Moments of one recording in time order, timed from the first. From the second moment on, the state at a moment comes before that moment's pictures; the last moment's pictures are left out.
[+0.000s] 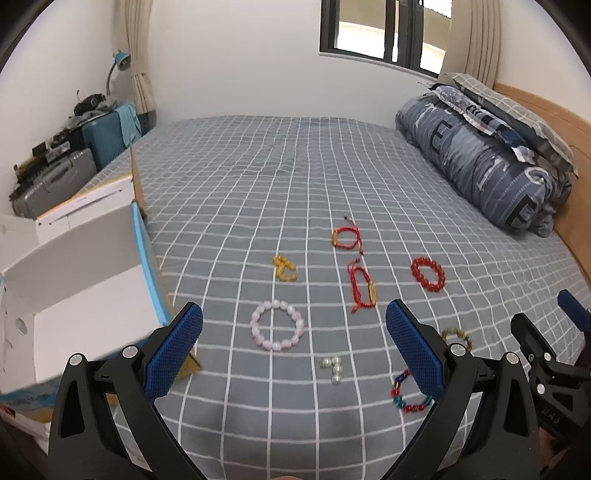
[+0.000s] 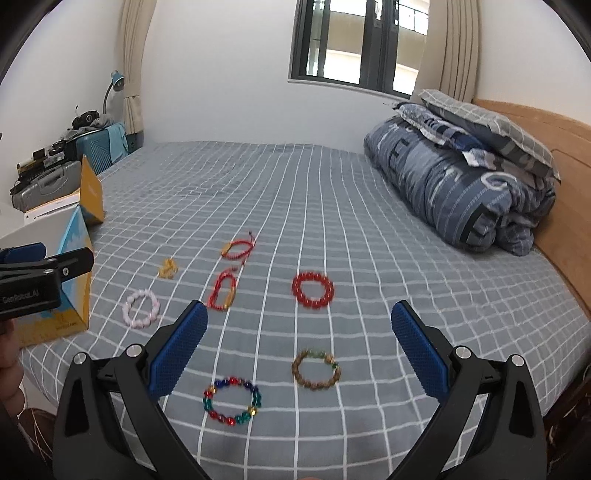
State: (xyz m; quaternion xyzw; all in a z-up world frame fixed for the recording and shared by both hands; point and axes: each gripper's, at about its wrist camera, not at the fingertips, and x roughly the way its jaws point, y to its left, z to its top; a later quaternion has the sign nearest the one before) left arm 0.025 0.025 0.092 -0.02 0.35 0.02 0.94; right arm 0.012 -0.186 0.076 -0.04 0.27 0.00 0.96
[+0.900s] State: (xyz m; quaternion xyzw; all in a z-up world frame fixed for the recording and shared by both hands) left arm 0.145 0.034 -0.027 0.01 0.48 0.03 0.88; right arm 0.211 -0.218 -0.027 -0.03 0.42 -0.01 0.91
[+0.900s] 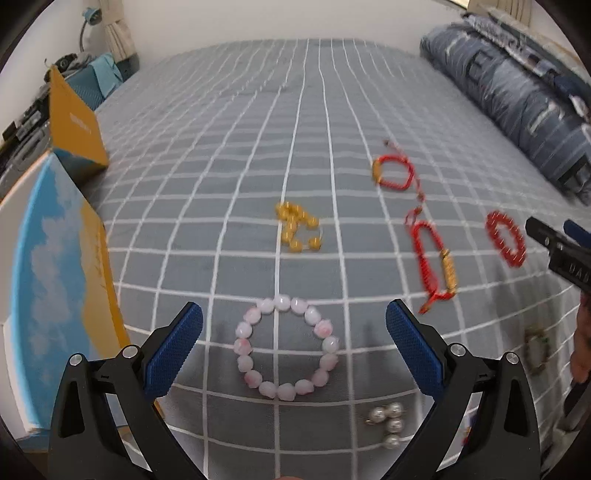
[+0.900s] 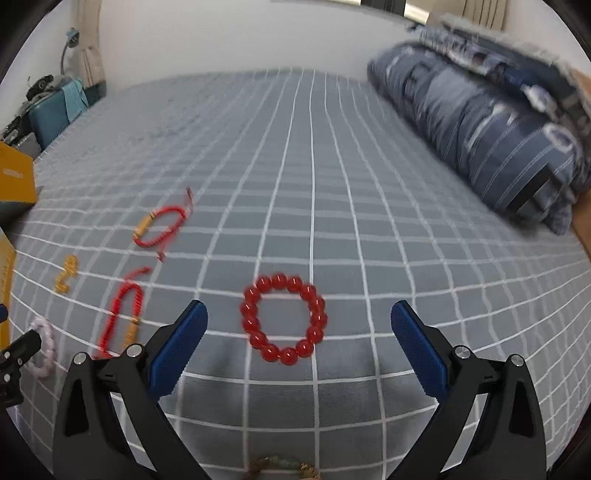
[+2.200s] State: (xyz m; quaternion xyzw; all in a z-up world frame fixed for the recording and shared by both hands) left arm 0.145 0.029 -0.053 -0.01 0.52 -0.01 0.86; right arm 0.237 -0.231 -0.071 0.04 0.50 -0.01 0.87
